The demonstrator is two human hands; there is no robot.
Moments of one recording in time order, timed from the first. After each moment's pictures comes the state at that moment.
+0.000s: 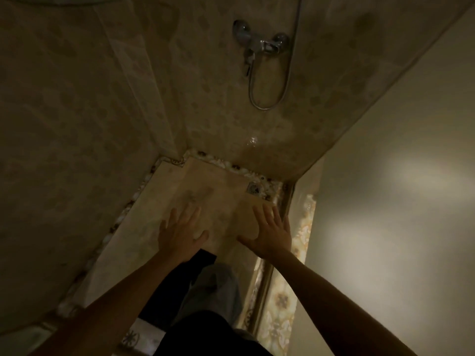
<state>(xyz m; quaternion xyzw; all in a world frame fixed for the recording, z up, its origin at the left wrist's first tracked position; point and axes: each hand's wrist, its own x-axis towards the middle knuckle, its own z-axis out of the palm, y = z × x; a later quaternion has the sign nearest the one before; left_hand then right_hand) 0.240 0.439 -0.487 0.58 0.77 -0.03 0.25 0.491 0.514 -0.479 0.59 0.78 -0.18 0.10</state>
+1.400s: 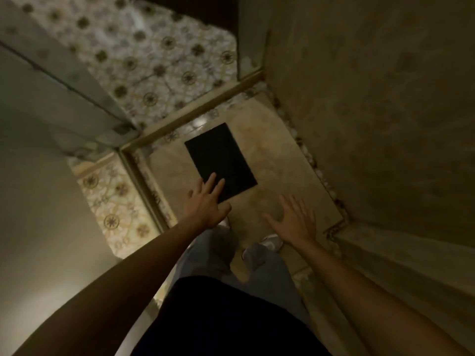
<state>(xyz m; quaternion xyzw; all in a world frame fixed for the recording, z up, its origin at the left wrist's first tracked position) 0.321 0.546 -0.568 -0.40 0.85 0.24 0.24 0.133 0.730 -0.573 -0.34 0.87 -0.01 0.36</state>
